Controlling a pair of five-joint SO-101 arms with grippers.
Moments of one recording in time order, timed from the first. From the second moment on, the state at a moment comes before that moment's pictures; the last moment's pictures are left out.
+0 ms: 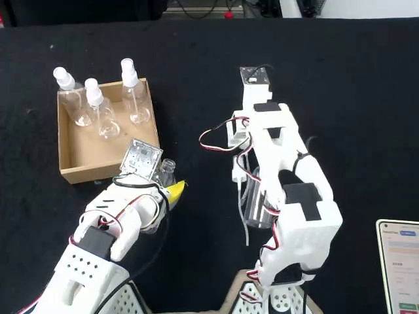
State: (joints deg) left arm 17.4 -77.7 83.8 37.6 -3.0; right arm -5.5 18.3 14.6 52.1 -2.4
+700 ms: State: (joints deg) left arm 17.4 -77.7 83.8 37.6 -0.1; right arm -4.2 -24.0 14.6 68.2 -2.4
